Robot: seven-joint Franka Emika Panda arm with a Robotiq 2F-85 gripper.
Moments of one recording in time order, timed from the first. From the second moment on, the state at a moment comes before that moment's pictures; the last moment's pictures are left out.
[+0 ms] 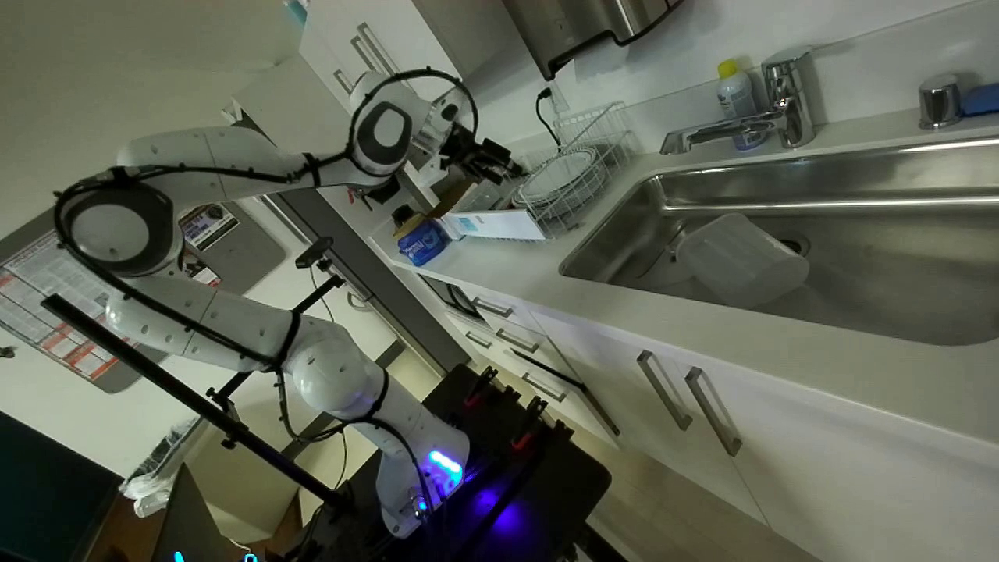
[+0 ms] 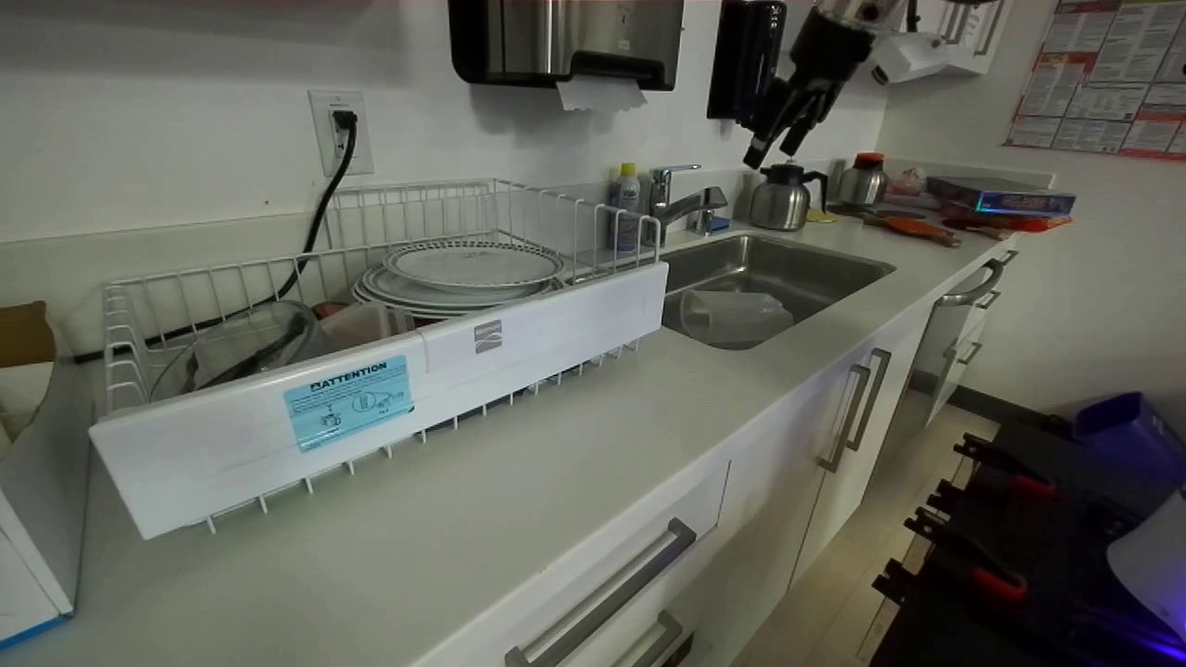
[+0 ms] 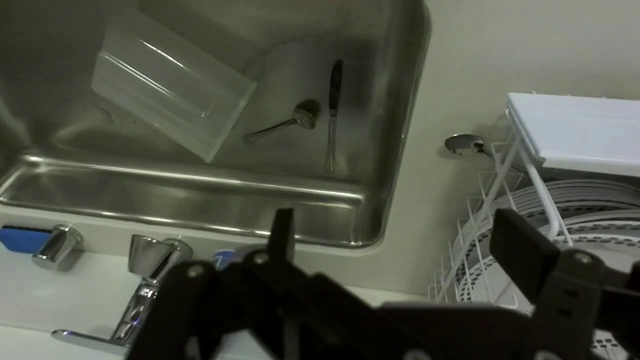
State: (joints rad) arm -0.04 -0.40 0.11 -2.45 -0.16 2.47 0.12
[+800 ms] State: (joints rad) arm -0.04 -0.17 0.08 -2.26 -0.11 2.49 0.13
